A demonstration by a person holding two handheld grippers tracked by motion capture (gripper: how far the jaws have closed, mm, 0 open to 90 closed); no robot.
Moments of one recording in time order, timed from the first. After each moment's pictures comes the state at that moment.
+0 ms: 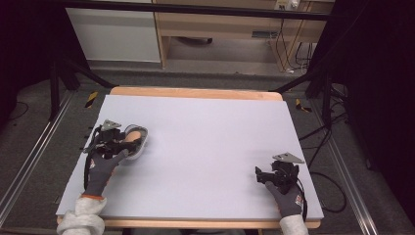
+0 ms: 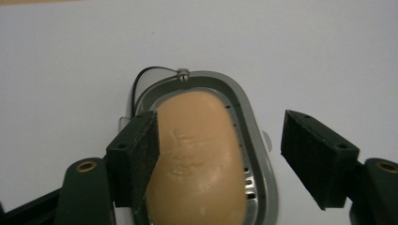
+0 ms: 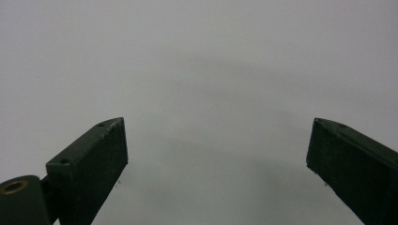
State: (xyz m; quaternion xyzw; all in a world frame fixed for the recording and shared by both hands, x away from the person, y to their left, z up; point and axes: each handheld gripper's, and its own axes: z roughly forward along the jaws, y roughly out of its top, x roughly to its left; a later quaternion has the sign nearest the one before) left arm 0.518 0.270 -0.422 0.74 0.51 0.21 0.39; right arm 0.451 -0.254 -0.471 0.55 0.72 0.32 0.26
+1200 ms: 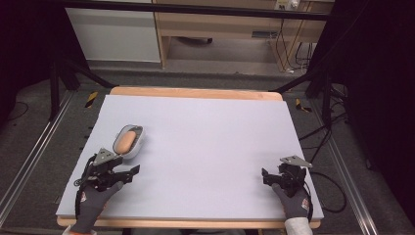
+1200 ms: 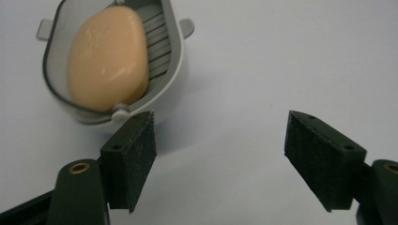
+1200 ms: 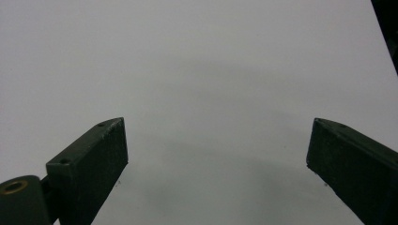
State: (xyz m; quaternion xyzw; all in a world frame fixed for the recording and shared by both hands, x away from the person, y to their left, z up) left arm 0.437 0.275 -0.452 0.75 0.49 0.20 0.39; right arm 0.442 -0.271 -0.471 0.57 0.71 0.32 0.28
